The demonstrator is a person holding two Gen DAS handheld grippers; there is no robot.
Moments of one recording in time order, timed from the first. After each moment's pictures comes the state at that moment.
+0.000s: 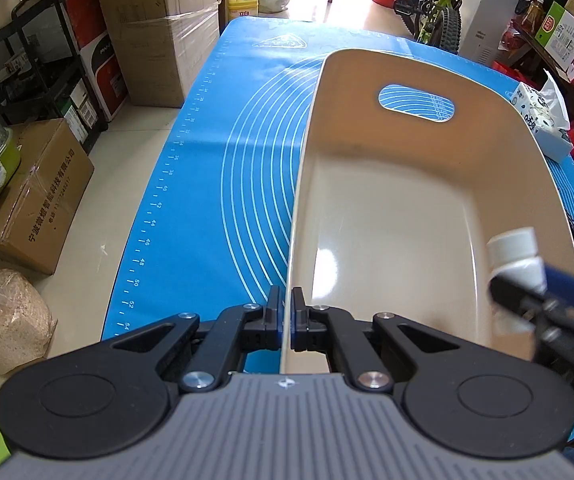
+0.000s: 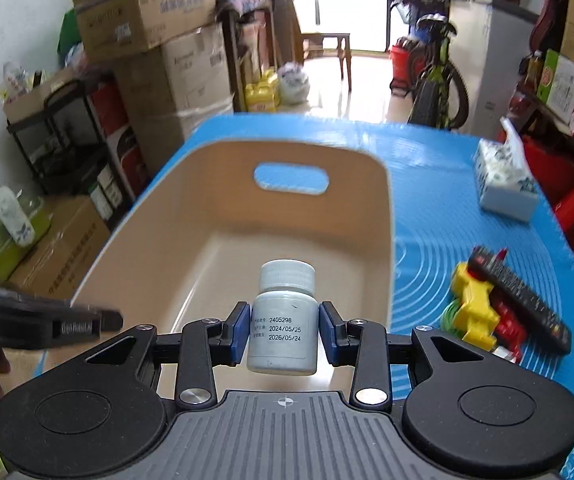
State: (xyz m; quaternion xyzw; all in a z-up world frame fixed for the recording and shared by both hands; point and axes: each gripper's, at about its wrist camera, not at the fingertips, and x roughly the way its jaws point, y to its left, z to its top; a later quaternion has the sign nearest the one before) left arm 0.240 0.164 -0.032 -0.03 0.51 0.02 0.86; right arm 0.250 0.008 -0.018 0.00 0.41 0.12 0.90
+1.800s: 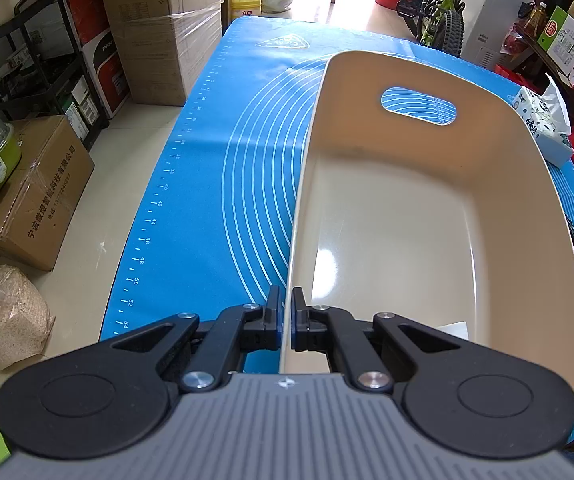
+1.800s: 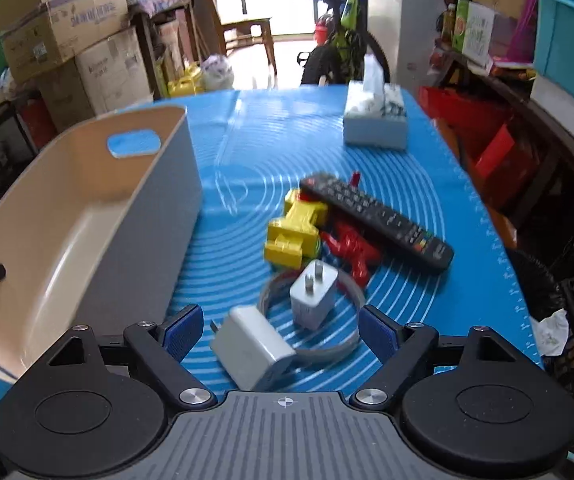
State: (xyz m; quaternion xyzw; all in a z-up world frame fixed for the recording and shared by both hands) left arm 0.240 0.165 -0.032 -0.04 0.51 0.02 0.86; right arm 0.218 -0.140 -0.058 0.04 0.42 0.04 0.91
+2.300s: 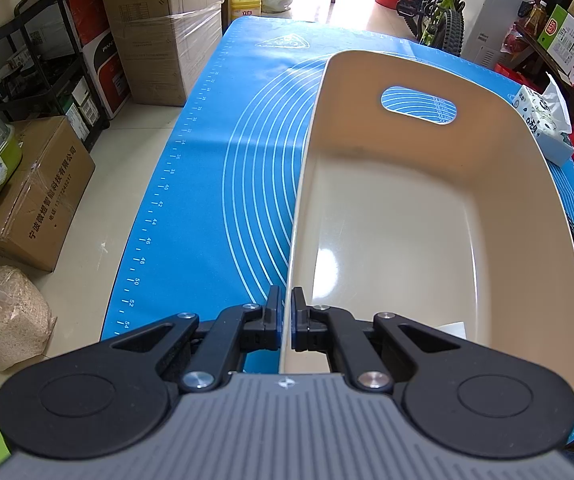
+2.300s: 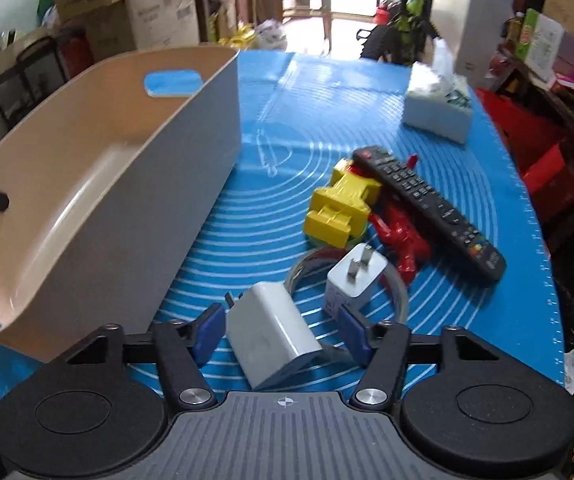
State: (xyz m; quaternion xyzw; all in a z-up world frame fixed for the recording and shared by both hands) left arm 0.240 0.165 -0.032 -0.04 0.51 0.03 0.86; right arm 0.237 -0.121 -0.083 -0.03 0.45 0.11 0.88
